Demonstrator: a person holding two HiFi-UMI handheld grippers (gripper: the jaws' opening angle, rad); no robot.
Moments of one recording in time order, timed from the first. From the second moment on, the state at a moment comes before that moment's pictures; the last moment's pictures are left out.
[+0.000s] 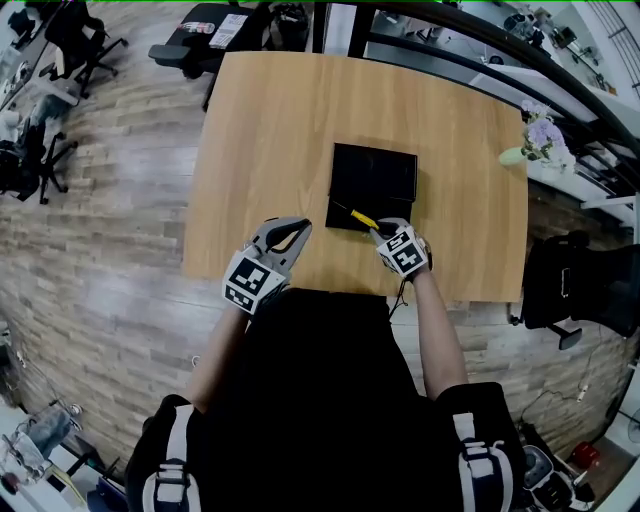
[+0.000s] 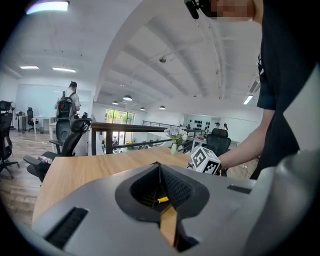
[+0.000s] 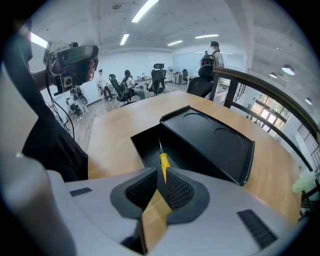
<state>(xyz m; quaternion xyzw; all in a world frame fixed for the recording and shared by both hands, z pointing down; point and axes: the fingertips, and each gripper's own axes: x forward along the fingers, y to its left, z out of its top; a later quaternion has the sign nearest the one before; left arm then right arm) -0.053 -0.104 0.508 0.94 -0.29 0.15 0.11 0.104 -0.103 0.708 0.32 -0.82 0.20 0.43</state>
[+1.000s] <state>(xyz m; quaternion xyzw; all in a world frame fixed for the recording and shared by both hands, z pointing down) -0.027 -0.103 0.516 0.96 -0.21 0.14 0.11 0.085 -0.072 0.593 0.42 -0.85 0.16 0.28</state>
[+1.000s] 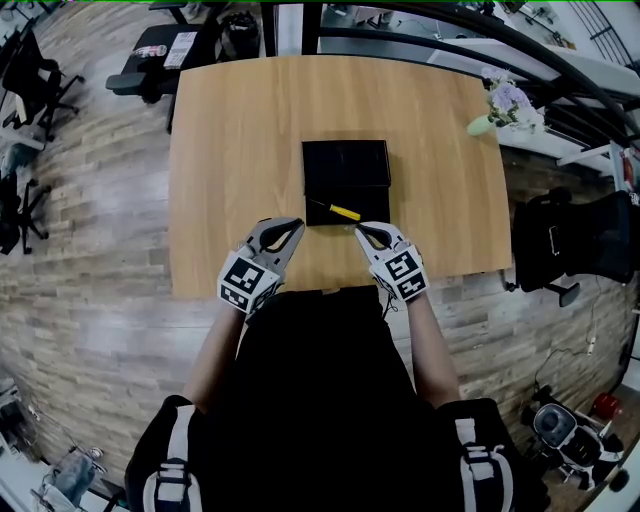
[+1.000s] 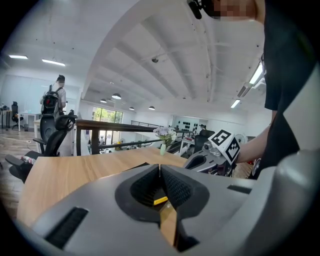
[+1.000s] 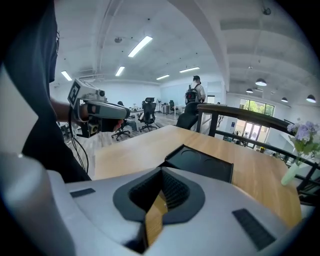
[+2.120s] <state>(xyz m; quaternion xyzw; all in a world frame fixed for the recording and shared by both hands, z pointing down) -0.025 -0.083 0.514 0.96 -0.19 0.15 0.11 0.088 -0.049 0.590 0.44 -0.84 0.16 0.26</state>
